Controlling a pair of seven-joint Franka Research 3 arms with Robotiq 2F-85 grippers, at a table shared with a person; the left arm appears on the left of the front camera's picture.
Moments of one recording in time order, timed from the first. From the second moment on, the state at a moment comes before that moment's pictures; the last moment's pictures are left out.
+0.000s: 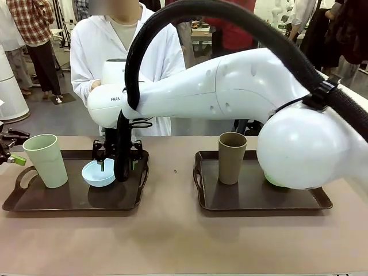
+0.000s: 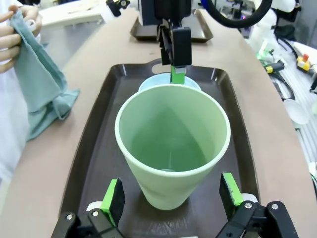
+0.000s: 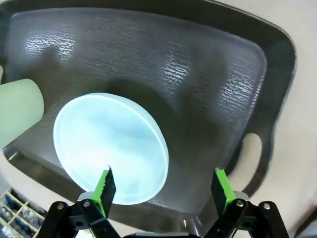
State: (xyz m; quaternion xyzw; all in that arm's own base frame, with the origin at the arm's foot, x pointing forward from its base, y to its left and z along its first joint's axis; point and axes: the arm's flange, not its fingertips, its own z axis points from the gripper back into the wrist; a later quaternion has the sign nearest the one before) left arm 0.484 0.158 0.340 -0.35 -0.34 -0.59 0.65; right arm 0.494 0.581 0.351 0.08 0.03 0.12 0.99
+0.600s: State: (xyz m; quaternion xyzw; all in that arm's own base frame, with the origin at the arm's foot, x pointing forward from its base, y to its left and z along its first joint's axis) left arm 0.487 0.124 0.327 -0.38 -0.32 -0.60 0.63; right arm 0.503 0.592 0.342 0.08 0.04 0.12 0.99
